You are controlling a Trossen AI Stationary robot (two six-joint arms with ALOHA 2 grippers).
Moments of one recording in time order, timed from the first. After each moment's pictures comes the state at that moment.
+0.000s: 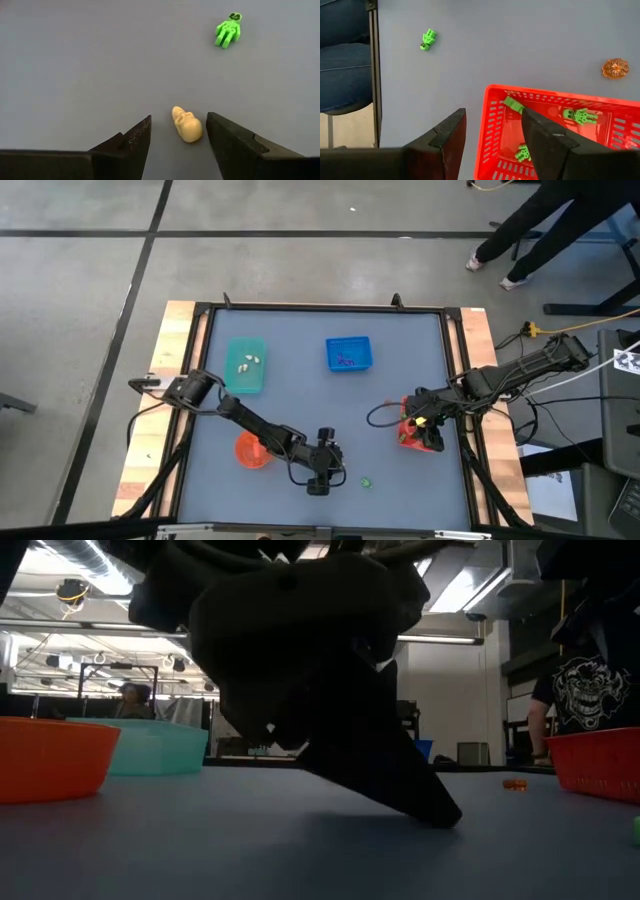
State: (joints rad) left arm -0.40 2.17 1.26 0.17 -0.24 -0.21; right arm 0.37 0.99 0.77 -0.82 -0.16 0.53
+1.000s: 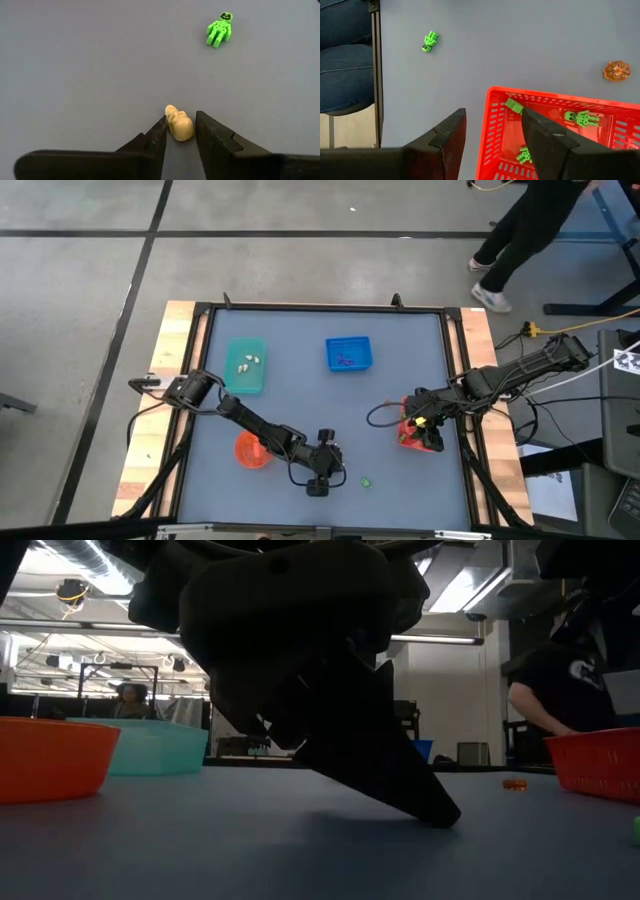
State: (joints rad) left arm -0.40 2.17 1.26 0.17 -0.22 -0.23; right arm 0.37 0.99 0.77 -0.81 -0.16 0.53
